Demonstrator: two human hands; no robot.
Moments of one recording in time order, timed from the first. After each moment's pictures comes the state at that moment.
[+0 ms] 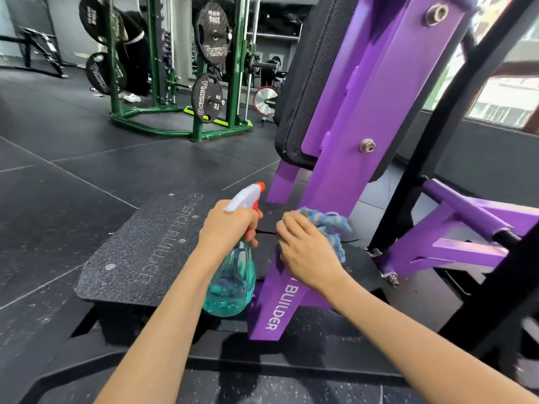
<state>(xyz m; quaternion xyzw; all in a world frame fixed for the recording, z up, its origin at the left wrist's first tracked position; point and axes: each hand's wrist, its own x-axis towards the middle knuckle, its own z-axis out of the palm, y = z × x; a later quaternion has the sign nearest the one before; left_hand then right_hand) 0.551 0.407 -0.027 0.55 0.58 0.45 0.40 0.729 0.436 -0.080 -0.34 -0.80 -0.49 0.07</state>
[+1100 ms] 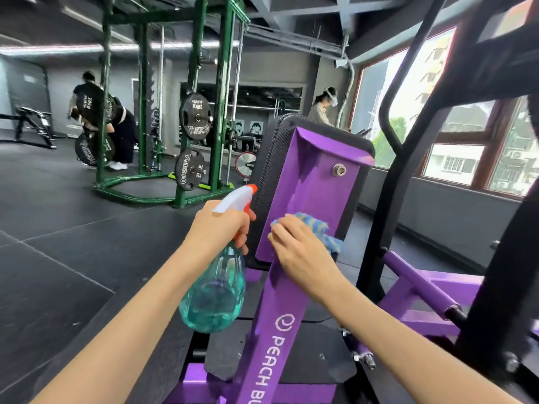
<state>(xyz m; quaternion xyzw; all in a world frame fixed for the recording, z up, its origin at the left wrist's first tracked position) 0.581 0.405 0.163 0.61 0.48 0.51 0.37 0.754 0.447 0.106 -0.31 -0.73 -0.54 0.26</state>
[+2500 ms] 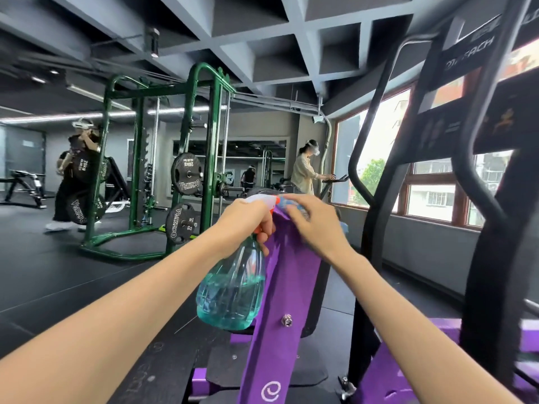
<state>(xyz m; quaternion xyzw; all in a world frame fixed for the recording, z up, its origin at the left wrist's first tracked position) 0.631 0.407 0.277 0.67 0.39 0.49 0.41 0.789 0.438 0.259 -0.41 -0.74 -0.12 0.52</state>
